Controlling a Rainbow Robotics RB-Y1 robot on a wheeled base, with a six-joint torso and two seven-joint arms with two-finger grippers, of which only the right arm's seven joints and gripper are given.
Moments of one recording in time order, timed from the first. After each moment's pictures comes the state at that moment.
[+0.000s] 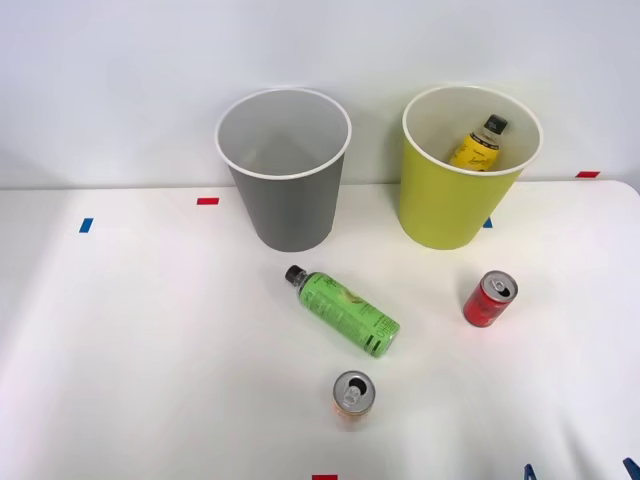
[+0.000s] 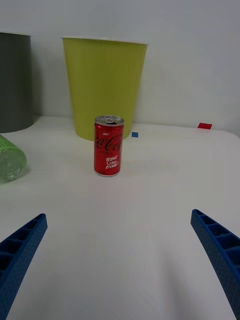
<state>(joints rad) 1.03 -0.31 0.19 -1.83 -0.06 -0.83 1.53</state>
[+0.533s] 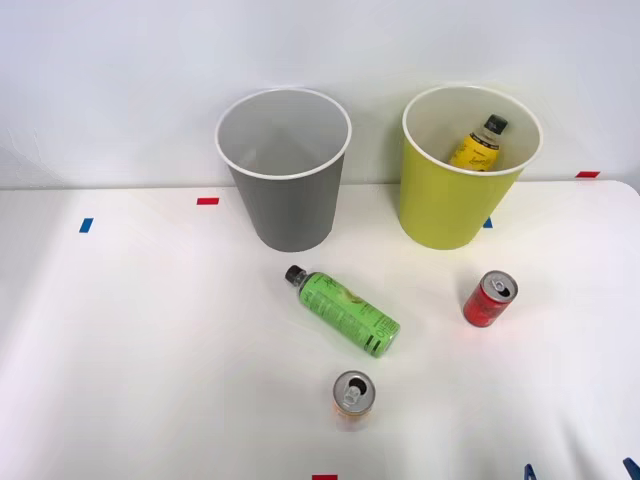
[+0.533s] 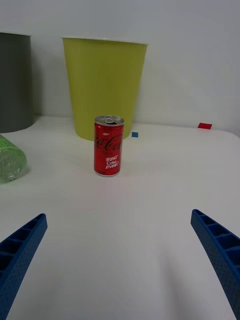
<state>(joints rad) 1.03 -0.31 0.19 -1.83 -0.06 -0.83 1.53</state>
